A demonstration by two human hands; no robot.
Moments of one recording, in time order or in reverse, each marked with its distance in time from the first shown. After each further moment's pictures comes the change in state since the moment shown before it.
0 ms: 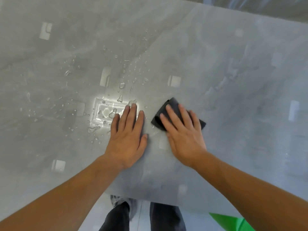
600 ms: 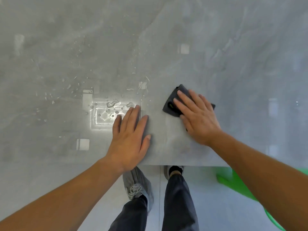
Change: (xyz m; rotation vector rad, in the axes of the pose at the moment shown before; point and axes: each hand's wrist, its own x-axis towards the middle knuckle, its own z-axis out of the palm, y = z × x) left_hand -0.099 -0.056 0.011 -0.059 -0.012 0.186; right_hand -0.046 -0.050 0.017 0.069 0.029 0.116
